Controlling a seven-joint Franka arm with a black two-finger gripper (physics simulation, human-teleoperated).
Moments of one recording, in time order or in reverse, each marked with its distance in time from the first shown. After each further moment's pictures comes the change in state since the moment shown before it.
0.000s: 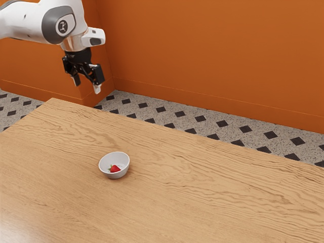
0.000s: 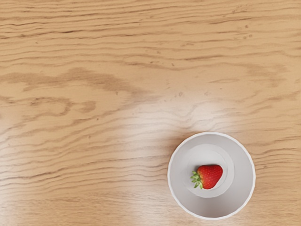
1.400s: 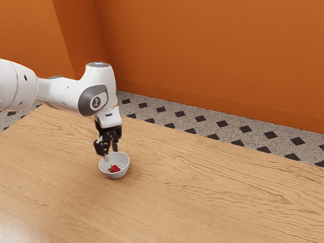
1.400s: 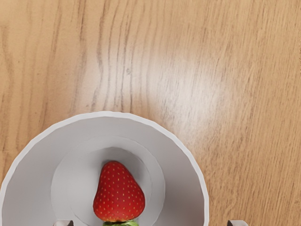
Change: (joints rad) arm -0.044 0.122 -0.049 -0.393 -0.041 0.339 1.254
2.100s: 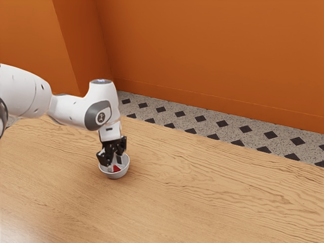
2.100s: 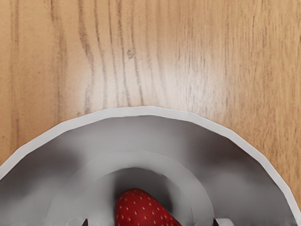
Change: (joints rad) arm 0.030 0.137 -0.007 0.008 -0.041 0.122 0.211
